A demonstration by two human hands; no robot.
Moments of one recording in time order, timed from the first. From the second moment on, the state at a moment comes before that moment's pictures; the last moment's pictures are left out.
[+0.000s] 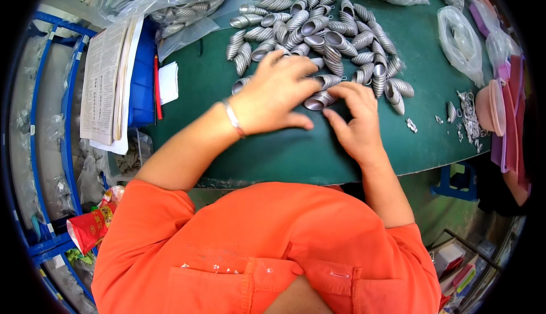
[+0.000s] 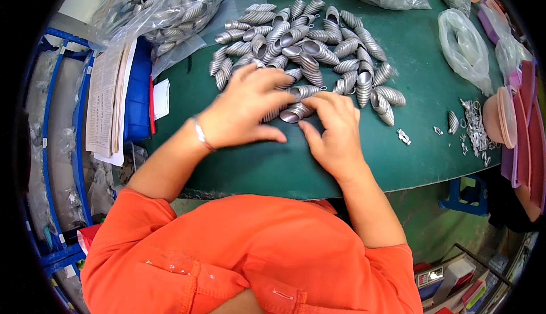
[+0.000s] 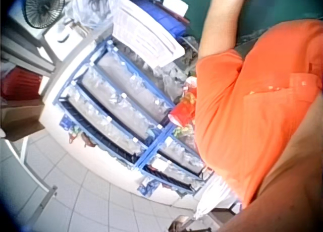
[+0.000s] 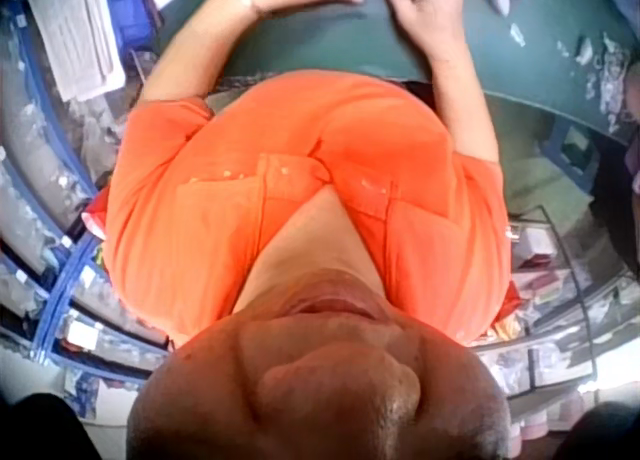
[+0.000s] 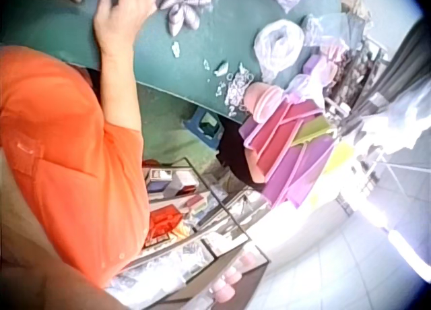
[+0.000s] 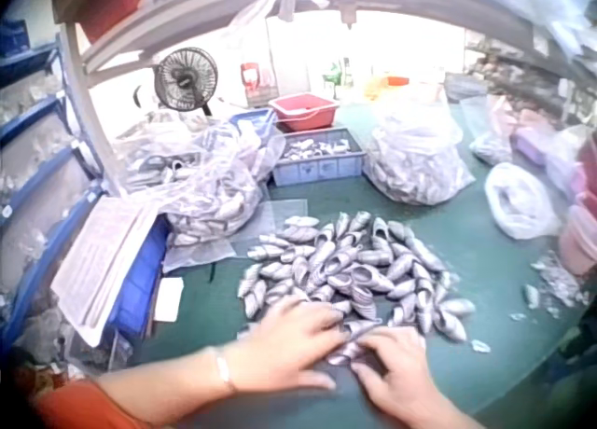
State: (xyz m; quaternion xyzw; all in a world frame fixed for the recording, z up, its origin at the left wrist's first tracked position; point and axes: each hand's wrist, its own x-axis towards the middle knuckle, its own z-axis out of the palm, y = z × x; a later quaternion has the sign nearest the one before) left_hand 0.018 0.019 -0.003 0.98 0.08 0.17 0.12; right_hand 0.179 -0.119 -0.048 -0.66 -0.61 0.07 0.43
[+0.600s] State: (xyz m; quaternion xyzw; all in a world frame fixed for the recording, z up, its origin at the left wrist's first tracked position) left_hand -0.038 0.009 -0.002 0.90 0.25 0.23 0.26; right_hand 0.178 -0.117 -0.050 -0.66 -0.61 0.02 0.43
